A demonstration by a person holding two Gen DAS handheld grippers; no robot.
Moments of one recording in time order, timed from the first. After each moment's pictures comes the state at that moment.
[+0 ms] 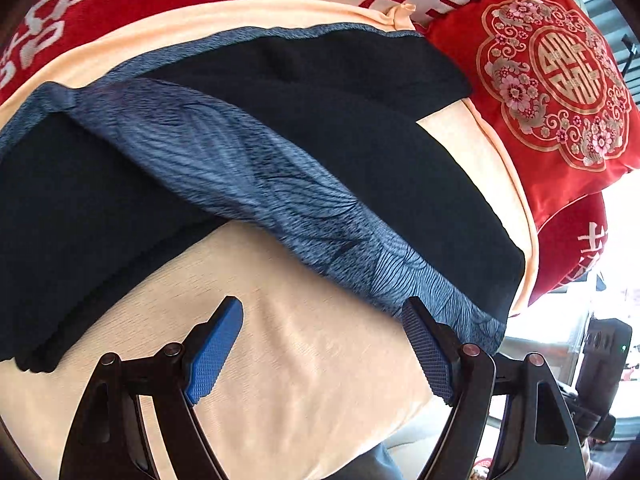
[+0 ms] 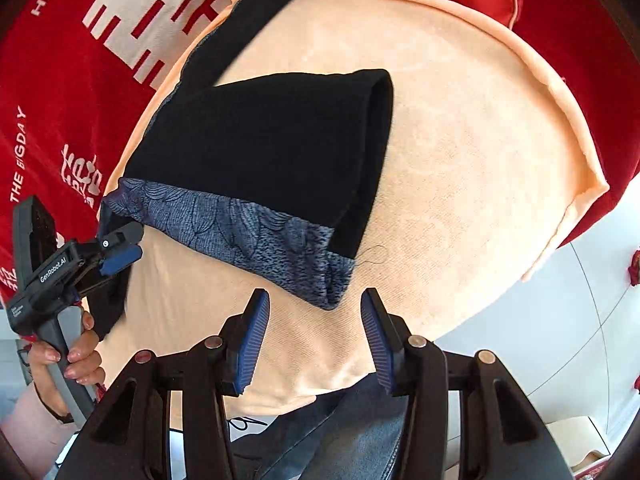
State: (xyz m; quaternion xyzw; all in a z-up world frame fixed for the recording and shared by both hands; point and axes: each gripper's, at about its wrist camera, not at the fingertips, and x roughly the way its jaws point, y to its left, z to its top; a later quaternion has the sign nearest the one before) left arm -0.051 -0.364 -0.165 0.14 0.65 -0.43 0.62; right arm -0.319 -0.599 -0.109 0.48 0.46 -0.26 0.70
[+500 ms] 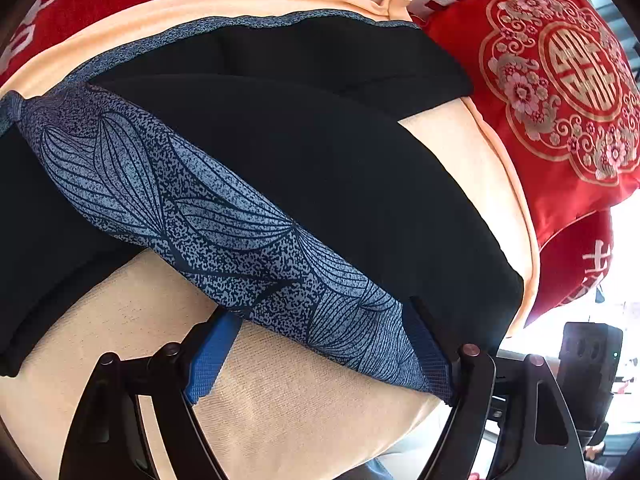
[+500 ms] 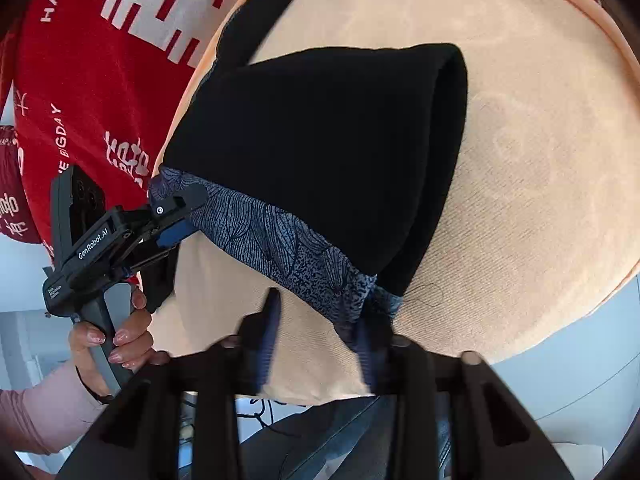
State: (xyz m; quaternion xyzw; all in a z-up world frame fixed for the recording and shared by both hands) left arm -0.065 -0.410 -0.168 0.12 0.66 -0.41 0.62; right arm -0.286 -0.626 -0.134 0.53 0.47 -0.14 0.69
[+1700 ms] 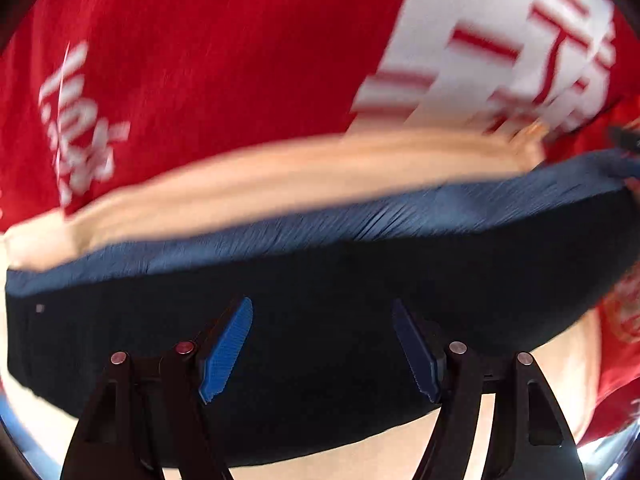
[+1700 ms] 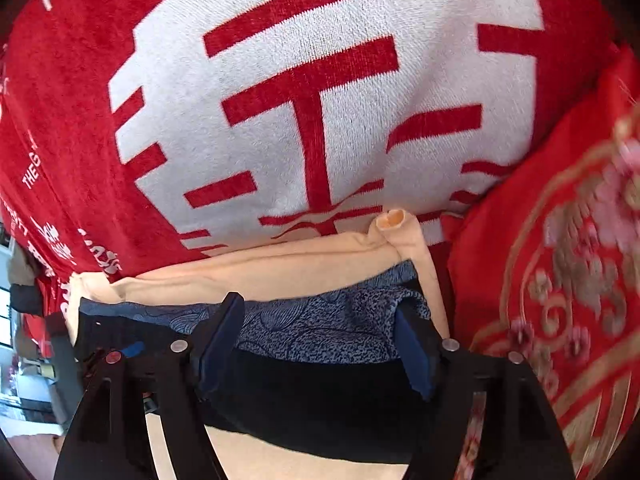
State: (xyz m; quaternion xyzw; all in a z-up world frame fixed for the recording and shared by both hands) left arm 0.067 -0.468 -0.132 0.18 0.60 -0.24 0.75; right arm -0.040 -0.846 0.001 0.27 0.49 -0.14 0.81
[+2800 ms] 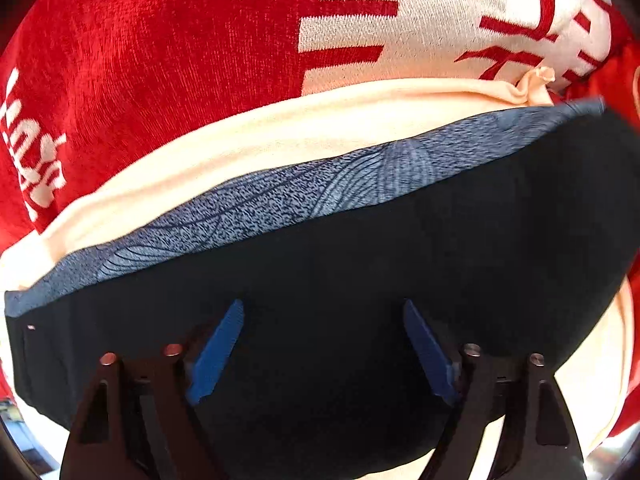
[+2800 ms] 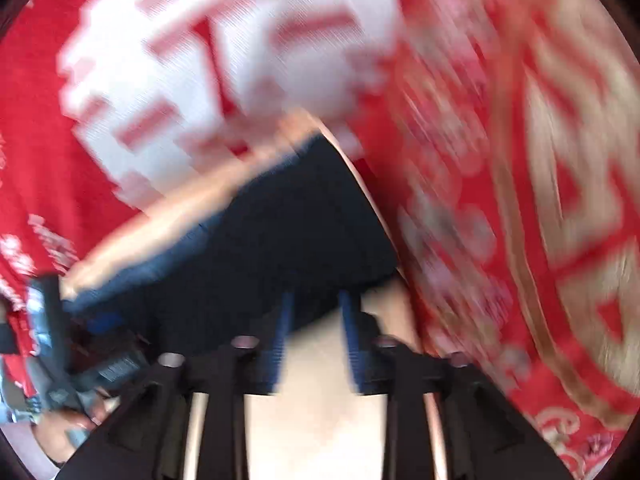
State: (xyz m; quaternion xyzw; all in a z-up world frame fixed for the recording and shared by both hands) left arm 0.060 -0.501 -0.174 0.23 0.59 -0.25 0.73; right arm -0.133 -0.837 -0.038 0.32 0.52 -0.26 0.75
